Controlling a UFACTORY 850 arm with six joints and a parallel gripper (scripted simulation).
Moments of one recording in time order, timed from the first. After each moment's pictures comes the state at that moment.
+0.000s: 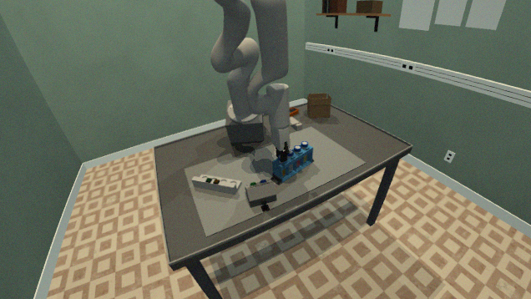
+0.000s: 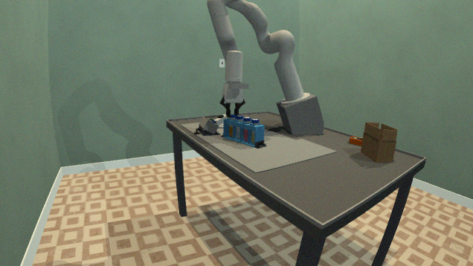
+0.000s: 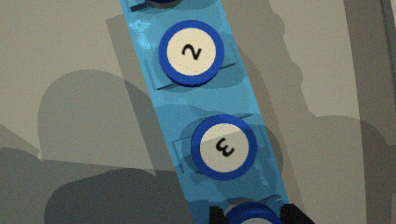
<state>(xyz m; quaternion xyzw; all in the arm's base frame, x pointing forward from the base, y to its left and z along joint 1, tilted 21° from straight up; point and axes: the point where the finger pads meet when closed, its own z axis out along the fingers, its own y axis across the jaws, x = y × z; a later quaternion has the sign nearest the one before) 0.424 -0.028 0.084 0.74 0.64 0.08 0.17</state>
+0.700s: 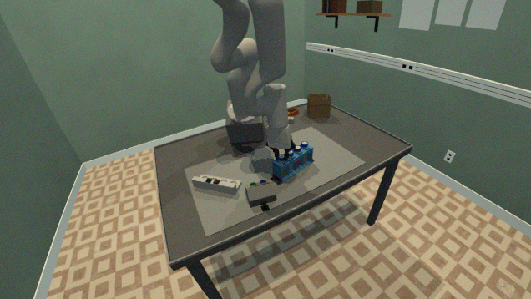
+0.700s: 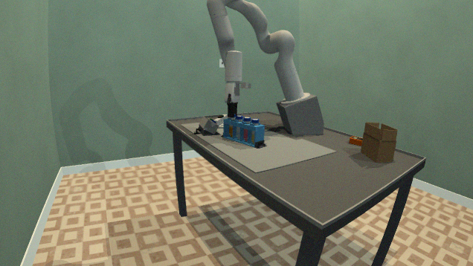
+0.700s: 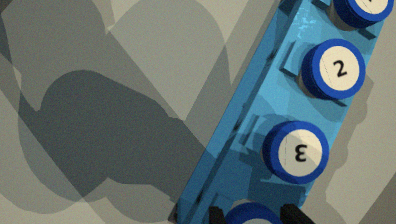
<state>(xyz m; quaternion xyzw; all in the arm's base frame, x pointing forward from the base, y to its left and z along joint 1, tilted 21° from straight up) 0.424 -0.028 0.084 0.43 0.88 0.02 0.19</state>
